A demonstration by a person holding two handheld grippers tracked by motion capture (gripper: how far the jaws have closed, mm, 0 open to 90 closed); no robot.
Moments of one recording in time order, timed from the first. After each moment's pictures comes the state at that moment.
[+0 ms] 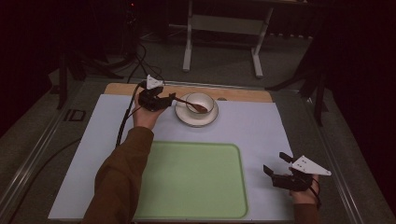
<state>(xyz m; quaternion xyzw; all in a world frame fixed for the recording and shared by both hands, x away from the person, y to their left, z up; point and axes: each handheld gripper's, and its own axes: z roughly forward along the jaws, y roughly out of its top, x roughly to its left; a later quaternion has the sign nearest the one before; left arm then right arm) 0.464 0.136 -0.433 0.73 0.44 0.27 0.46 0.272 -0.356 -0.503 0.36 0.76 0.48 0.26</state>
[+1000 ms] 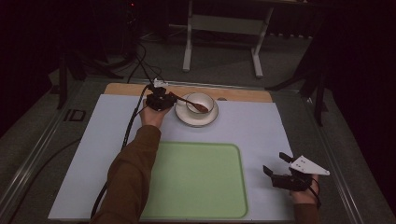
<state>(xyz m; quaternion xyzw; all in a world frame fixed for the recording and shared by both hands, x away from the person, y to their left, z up) 0.496 0.125 -0.467 0.74 0.47 0.20 0.44 0.272 -0.355 -0.504 0.36 0.77 0.46 0.27</state>
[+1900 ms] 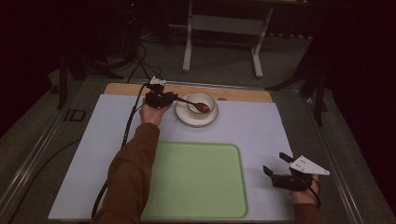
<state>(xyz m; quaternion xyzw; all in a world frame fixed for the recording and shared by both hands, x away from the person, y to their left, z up) 0.501 0.133 -0.464 0.73 0.47 0.16 0.47 0.273 -0.356 -0.504 0.36 0.77 0.46 0.27</state>
